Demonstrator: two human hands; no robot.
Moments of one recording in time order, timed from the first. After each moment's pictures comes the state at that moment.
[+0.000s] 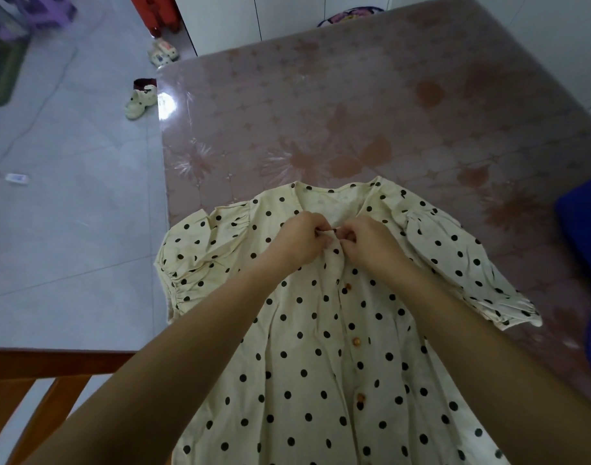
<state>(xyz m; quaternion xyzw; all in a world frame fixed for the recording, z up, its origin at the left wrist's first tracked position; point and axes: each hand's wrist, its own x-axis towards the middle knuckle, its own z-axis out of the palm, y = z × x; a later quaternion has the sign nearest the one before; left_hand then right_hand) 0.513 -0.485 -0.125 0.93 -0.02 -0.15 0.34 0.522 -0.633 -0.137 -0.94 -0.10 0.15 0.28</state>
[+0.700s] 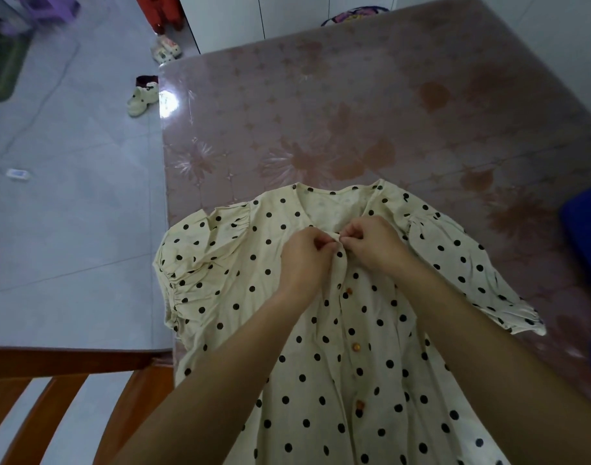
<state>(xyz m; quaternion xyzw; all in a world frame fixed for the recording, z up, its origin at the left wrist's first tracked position) 0.480 -0.513 -0.134 0.86 0.18 -0.04 0.48 0.528 -0.635 -0.128 -0.91 -0.05 0.20 0.37</state>
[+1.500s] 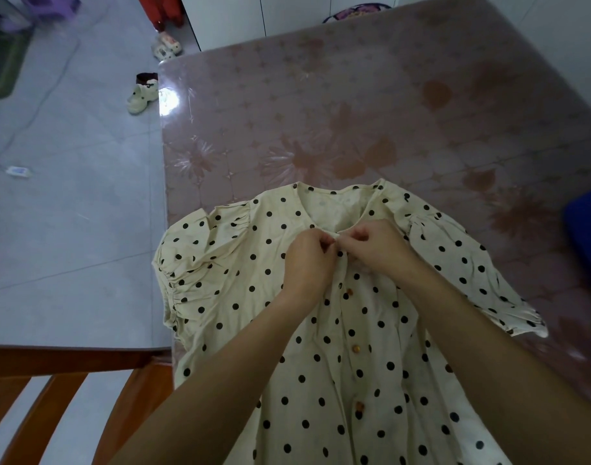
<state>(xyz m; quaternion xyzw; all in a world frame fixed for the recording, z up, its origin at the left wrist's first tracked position) 0.478 -0.520 -0.130 0.88 0.15 -0.05 0.45 0.522 -0.641 -0.128 -0.88 -0.04 0.20 0.42</state>
